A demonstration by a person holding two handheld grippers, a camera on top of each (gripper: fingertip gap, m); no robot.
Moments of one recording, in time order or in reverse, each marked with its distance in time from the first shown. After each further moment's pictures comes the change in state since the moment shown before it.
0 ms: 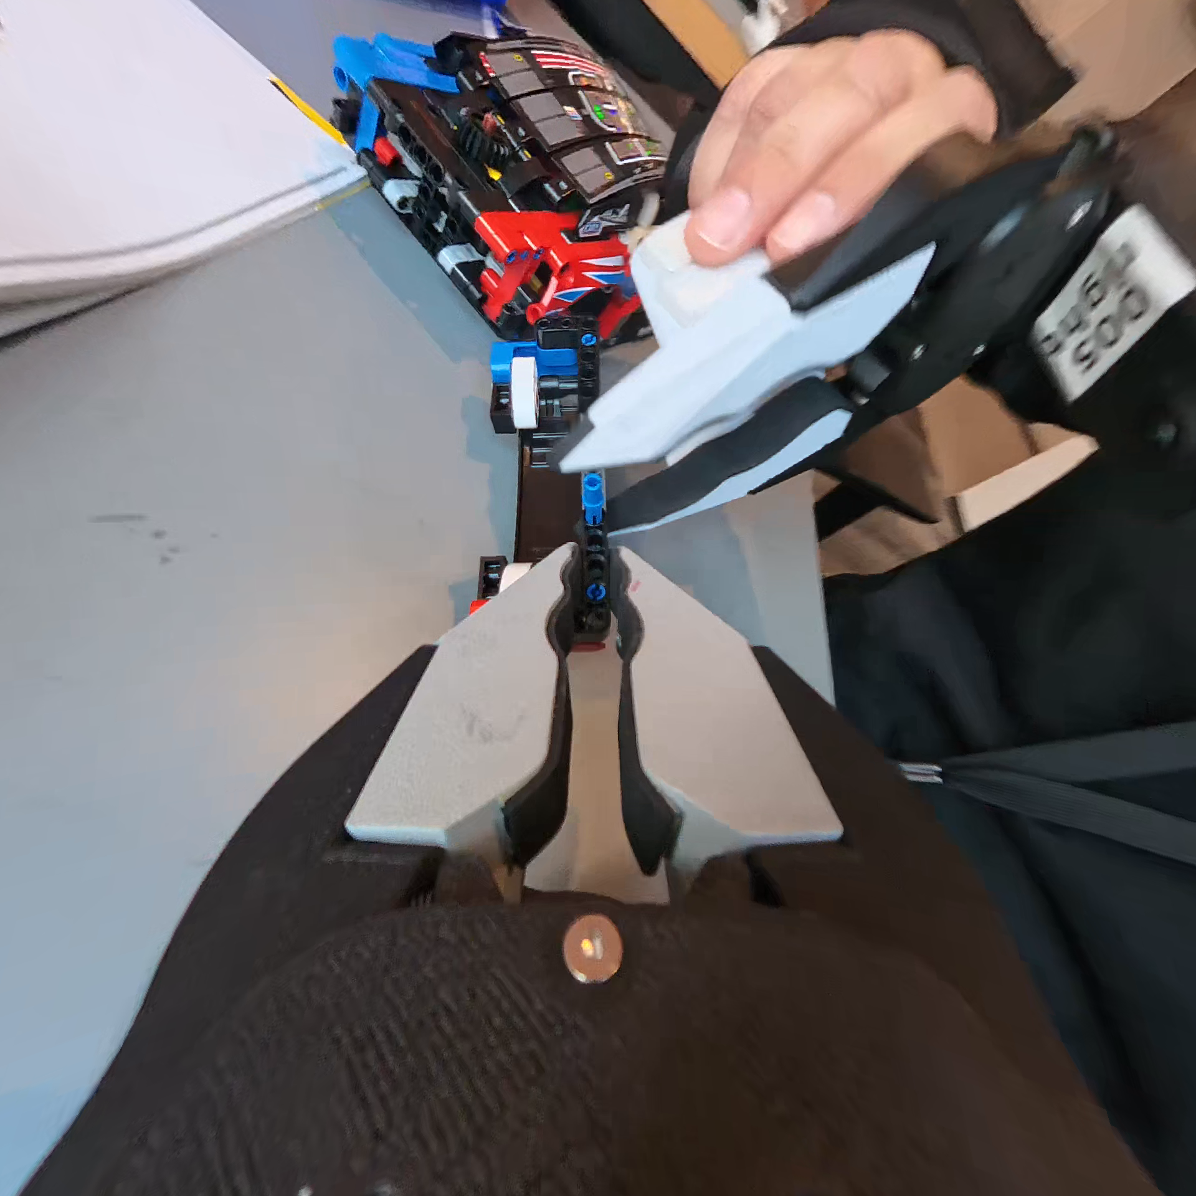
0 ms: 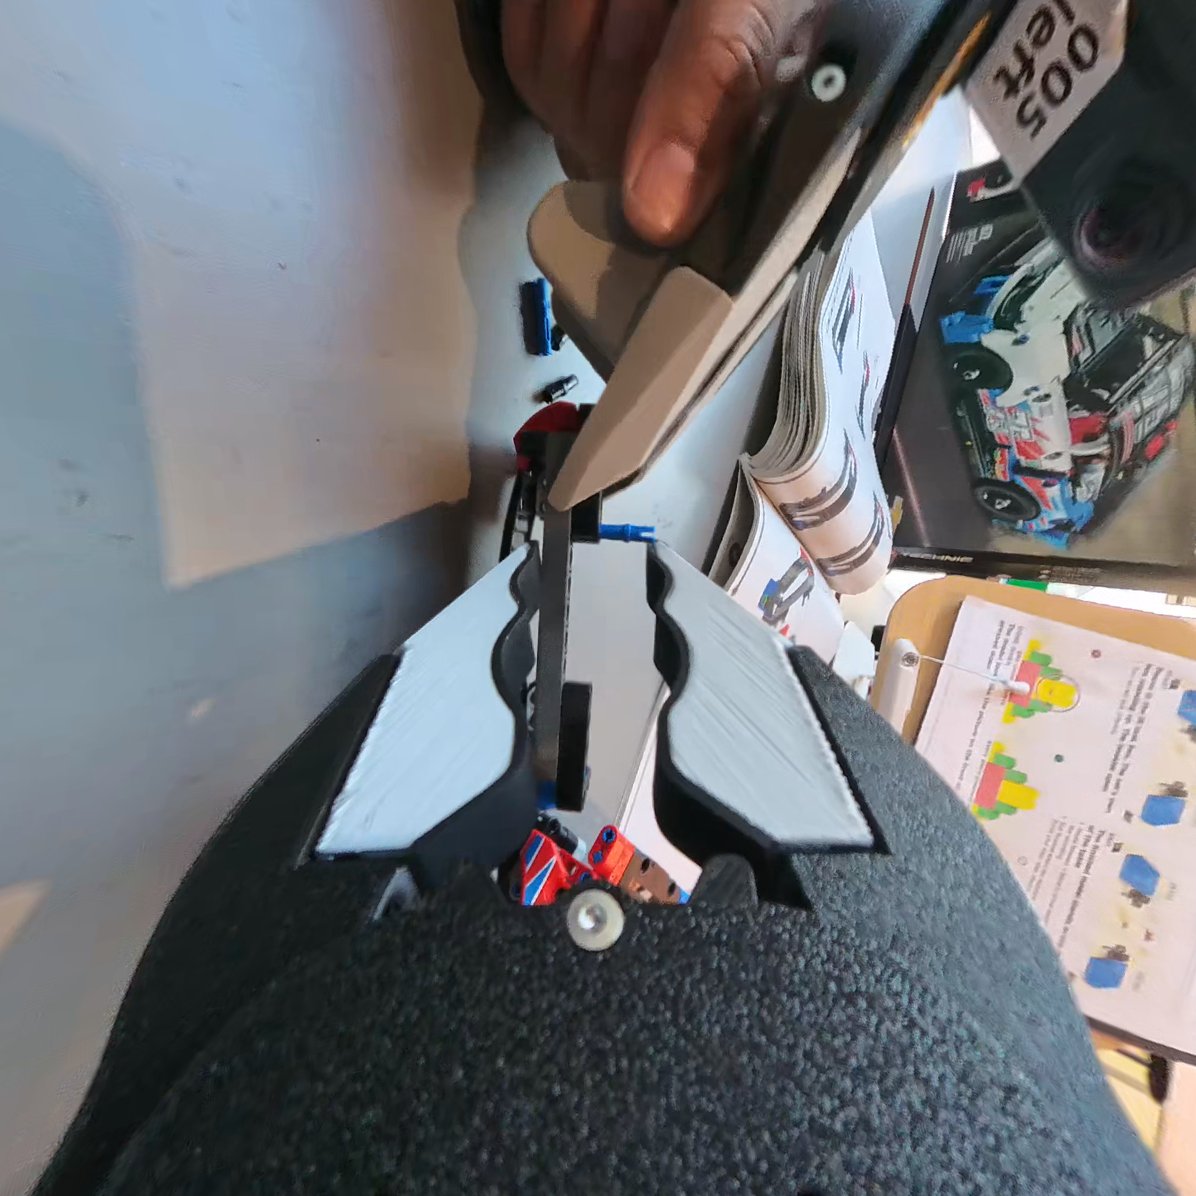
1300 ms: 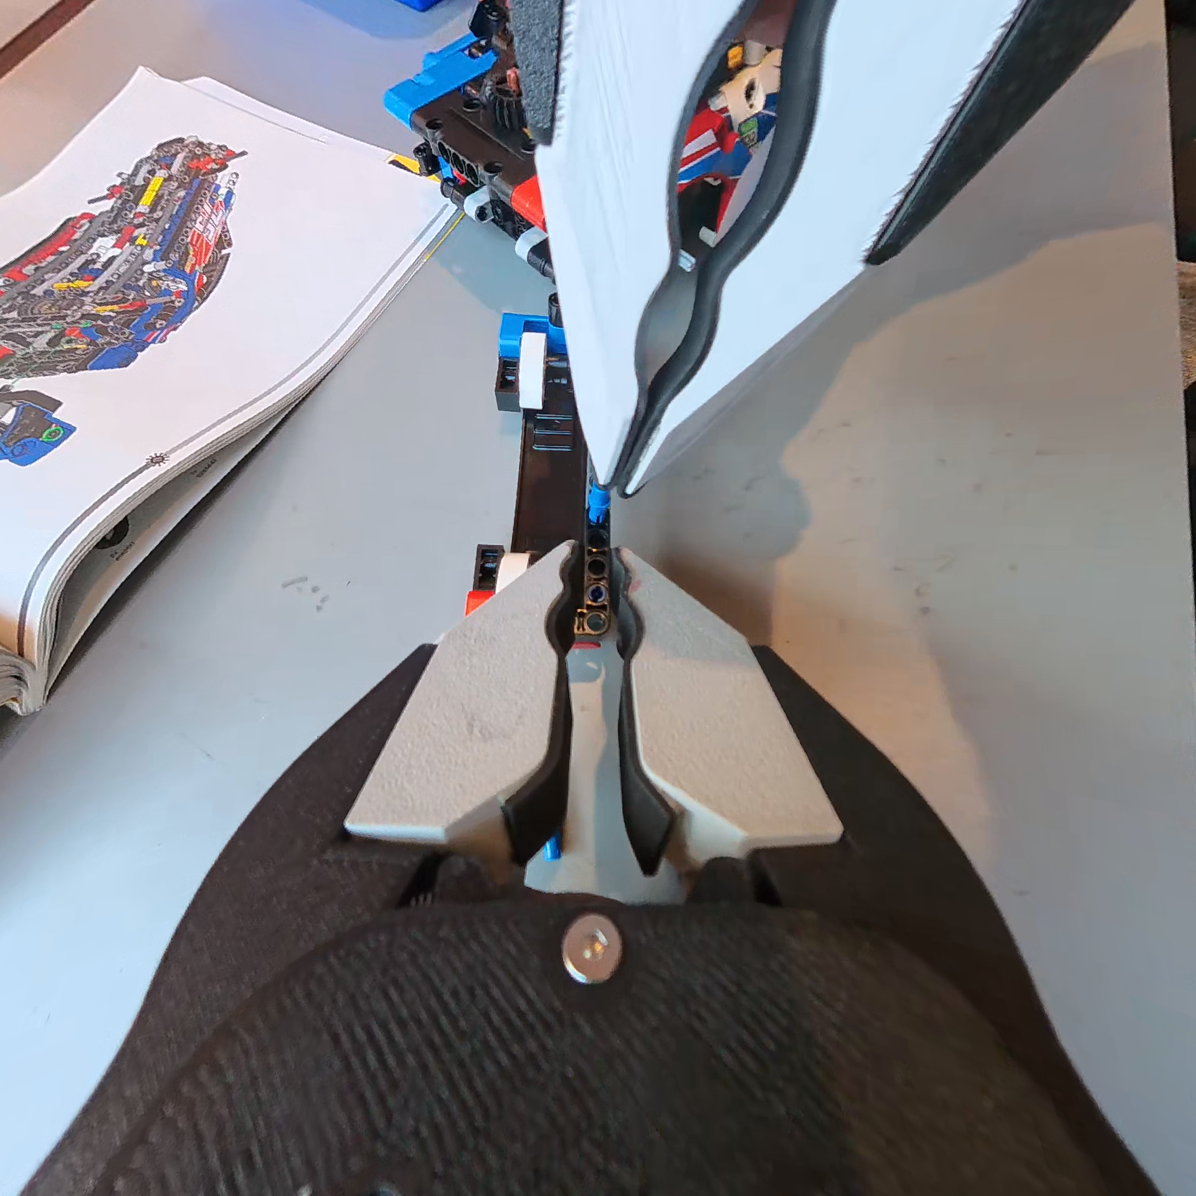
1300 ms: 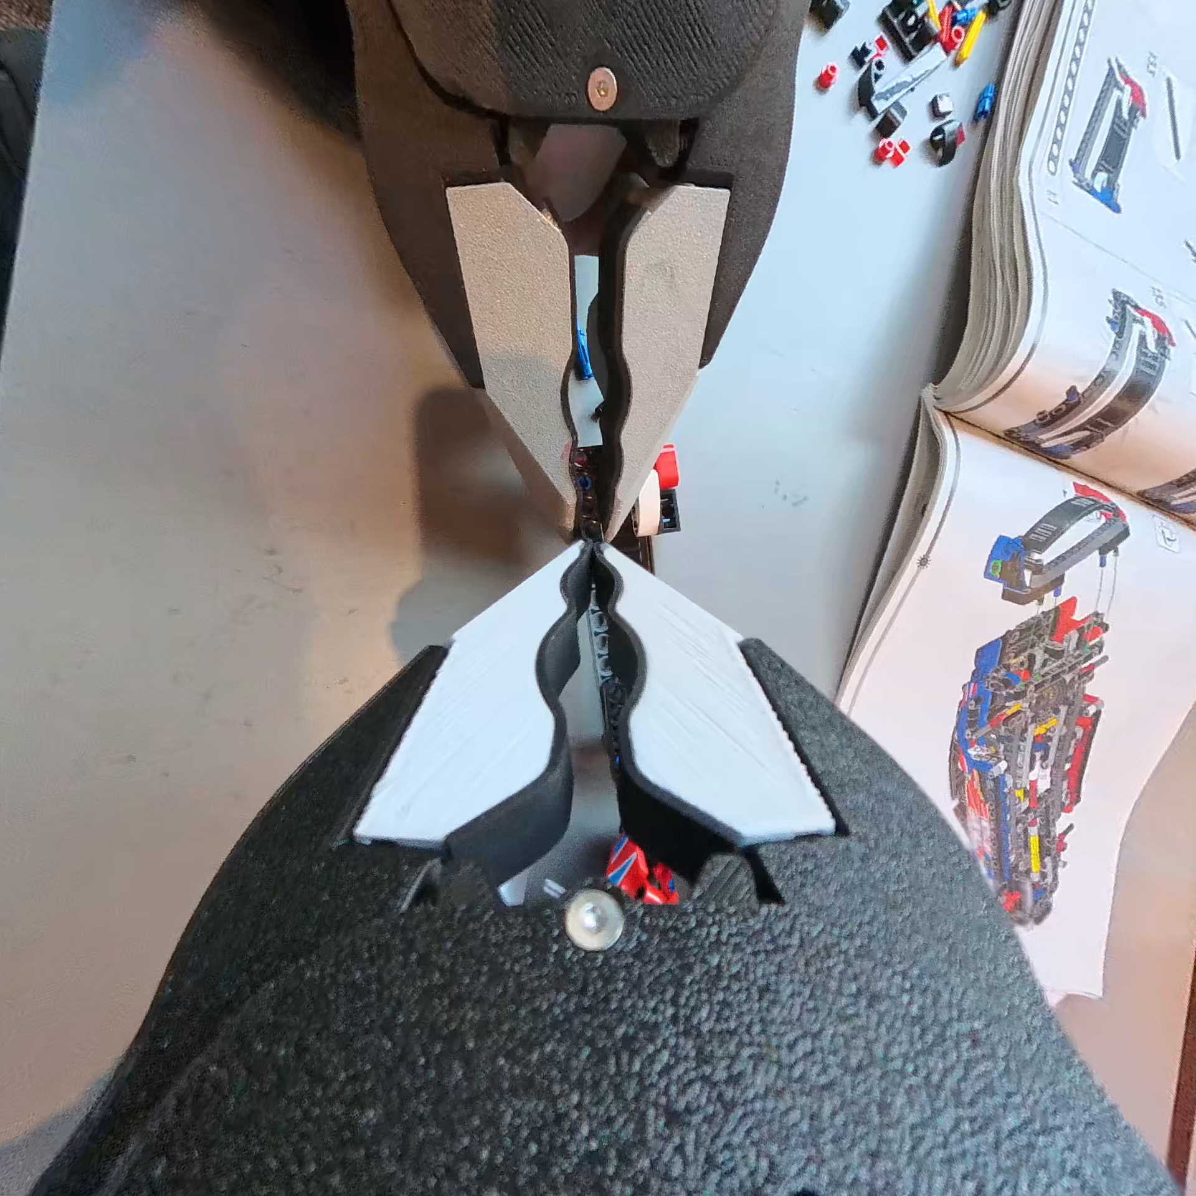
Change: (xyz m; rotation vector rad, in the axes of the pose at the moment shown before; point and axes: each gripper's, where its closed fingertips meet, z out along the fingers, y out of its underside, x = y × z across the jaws) left arm -0.024 0.008 0.012 -0.109 -0.443 0.437; right arm -0.004 0.000 -0.006 0.062 -0.448 0.453
